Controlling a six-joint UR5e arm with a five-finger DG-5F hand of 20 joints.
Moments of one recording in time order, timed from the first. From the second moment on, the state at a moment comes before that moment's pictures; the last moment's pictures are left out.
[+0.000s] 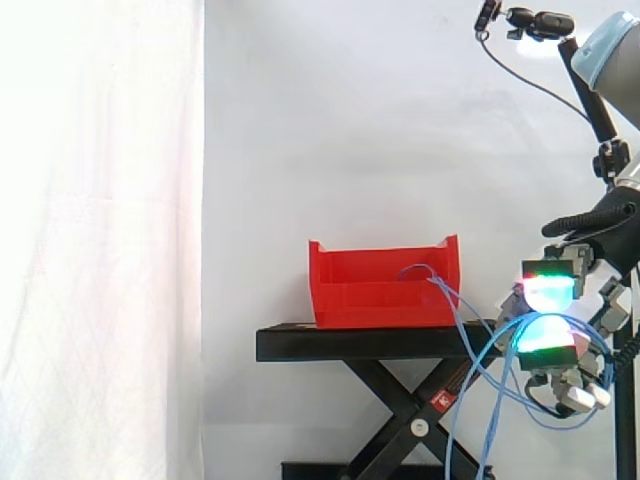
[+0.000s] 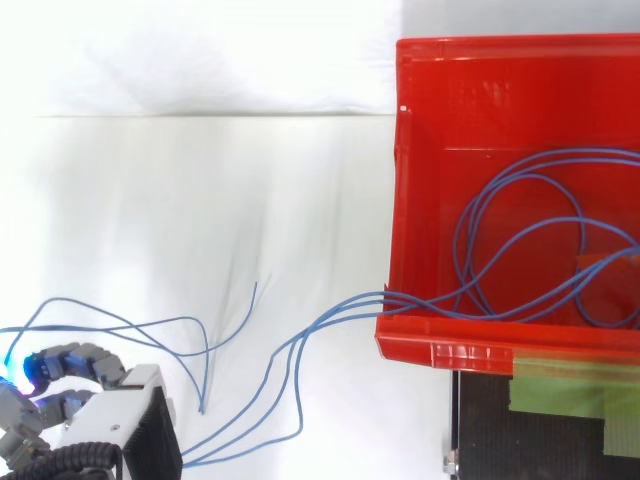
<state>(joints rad) 0.08 -2.13 -1.15 -3.84 -1.46 0.04</state>
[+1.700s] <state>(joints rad) 0.08 -2.13 -1.15 -3.84 -1.46 0.02</state>
